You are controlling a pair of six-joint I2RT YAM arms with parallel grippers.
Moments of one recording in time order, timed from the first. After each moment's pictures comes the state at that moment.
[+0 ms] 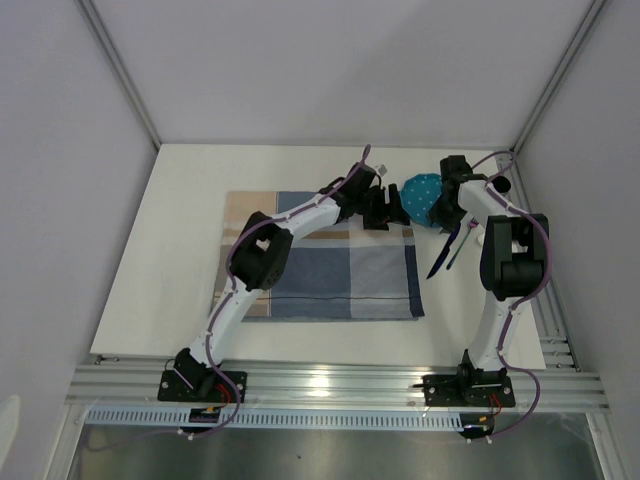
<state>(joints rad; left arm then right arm) -0.69 2.52 2.09 -0.25 0.45 -0.77 0.07 1.98 1.48 -0.67 0.18 0.73</state>
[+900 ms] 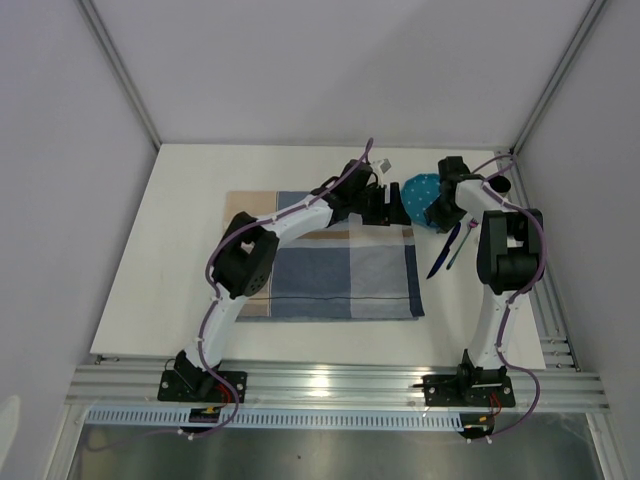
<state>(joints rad) -0.71 2.31 1.86 -0.14 0.46 -0.64 0.07 2.05 1.51 -0.65 0.18 0.84</state>
